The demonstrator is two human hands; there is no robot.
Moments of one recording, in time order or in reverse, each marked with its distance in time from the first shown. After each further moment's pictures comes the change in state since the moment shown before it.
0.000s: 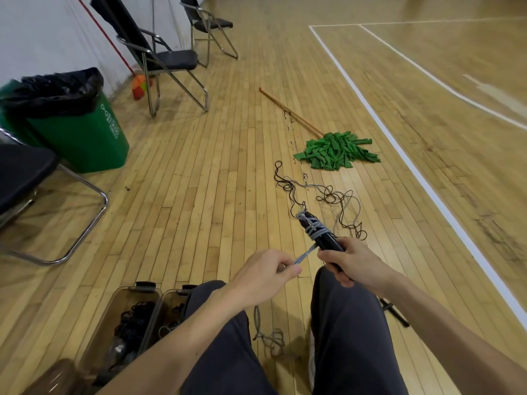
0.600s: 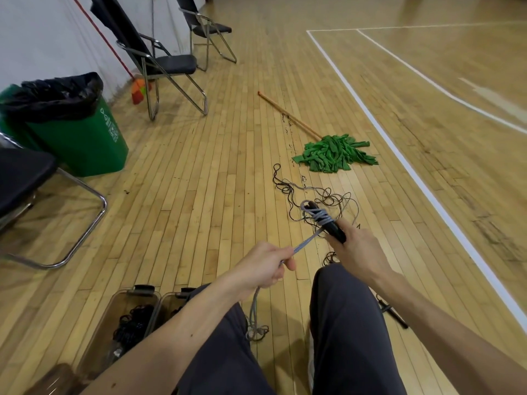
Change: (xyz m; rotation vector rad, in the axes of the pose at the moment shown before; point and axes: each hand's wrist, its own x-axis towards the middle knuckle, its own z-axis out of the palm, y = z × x) left_hand 0.005 0.024 -0.018 -0.543 -0.111 -0.342; right_hand 0.021 0.009 -0.008 -0.763 0.513 -0.204
